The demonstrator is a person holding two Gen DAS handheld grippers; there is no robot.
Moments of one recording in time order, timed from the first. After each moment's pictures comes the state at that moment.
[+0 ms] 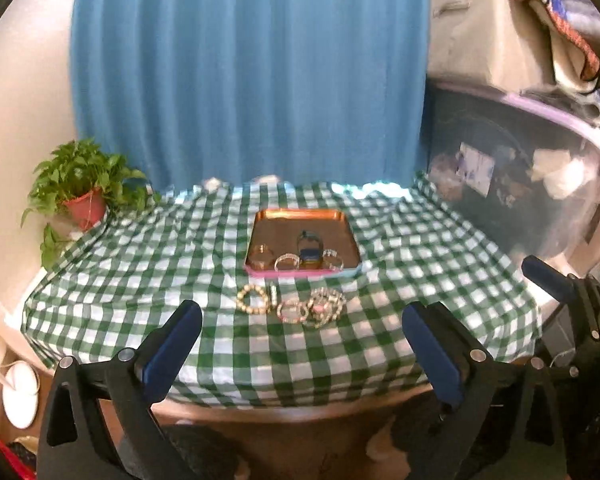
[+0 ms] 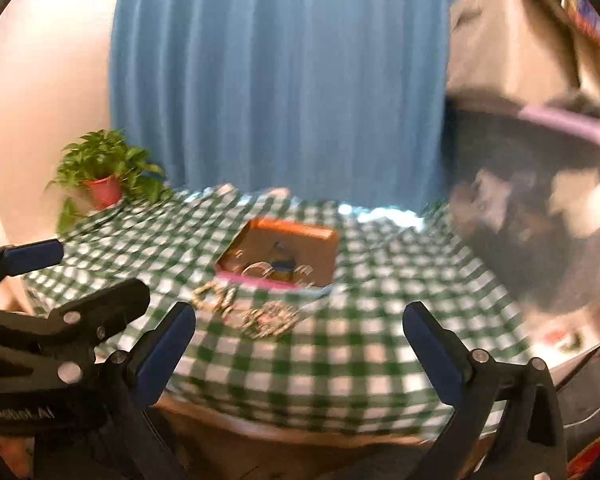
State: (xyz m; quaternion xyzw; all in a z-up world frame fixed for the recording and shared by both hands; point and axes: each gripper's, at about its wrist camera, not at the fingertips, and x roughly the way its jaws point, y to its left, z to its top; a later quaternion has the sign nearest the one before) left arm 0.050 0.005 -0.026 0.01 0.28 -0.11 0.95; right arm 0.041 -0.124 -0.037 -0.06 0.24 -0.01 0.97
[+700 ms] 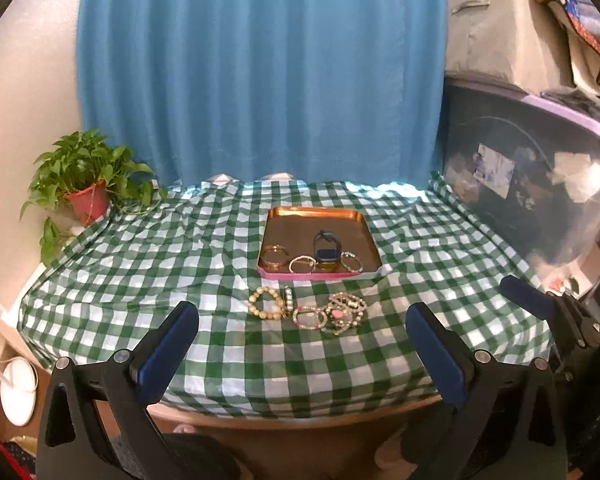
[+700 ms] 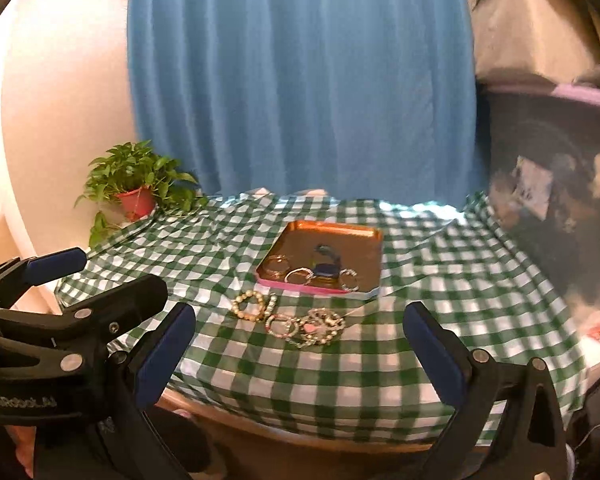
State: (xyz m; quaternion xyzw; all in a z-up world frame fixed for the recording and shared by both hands) left arm 0.091 0.019 -0.059 0.01 0.29 -0.09 0.95; right arm 0.080 -0.125 -0.071 0.01 0.26 0.08 0.96
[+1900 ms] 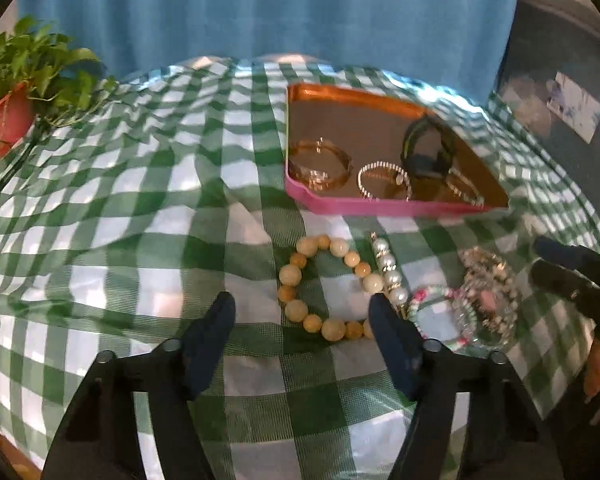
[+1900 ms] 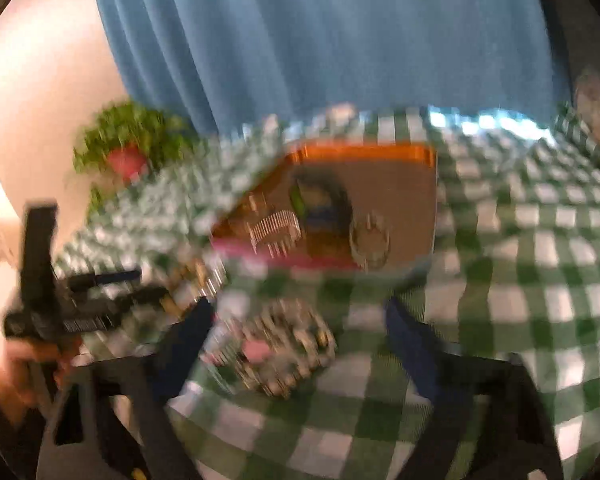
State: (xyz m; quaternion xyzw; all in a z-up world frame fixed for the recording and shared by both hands) left arm 0.312 0.060 -0.264 0.00 0.43 -0.13 0.89; right arm 0.275 -0.179 -0.237 0.04 0.39 0.19 0.90
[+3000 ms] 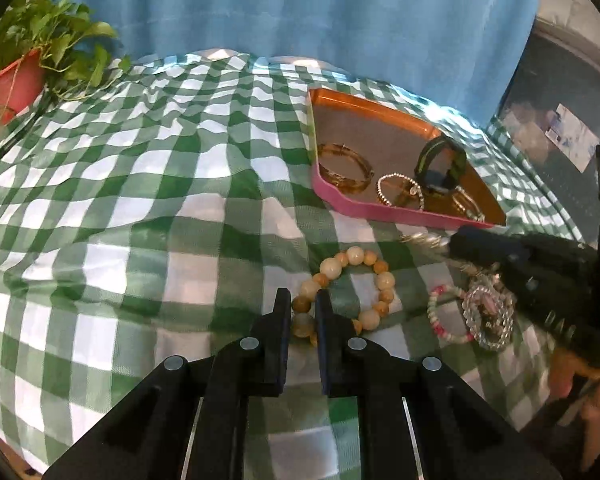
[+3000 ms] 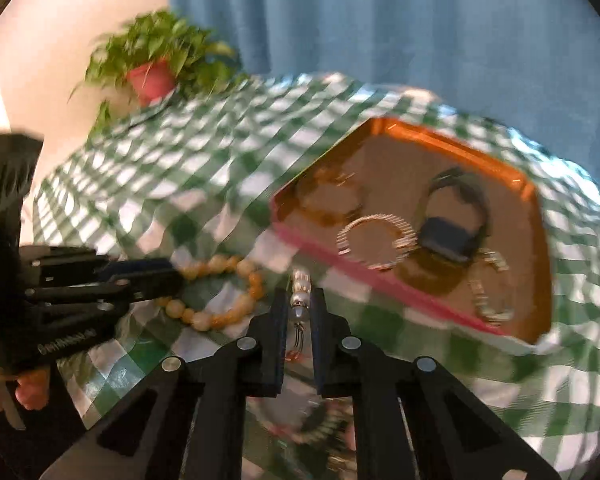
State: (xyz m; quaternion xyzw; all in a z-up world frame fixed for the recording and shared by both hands) left arm 0.308 0.097 -0.264 -0.05 0.43 -0.13 0.89; right arm 0.312 -0.084 -0.236 -0.06 0.39 0.21 0.89
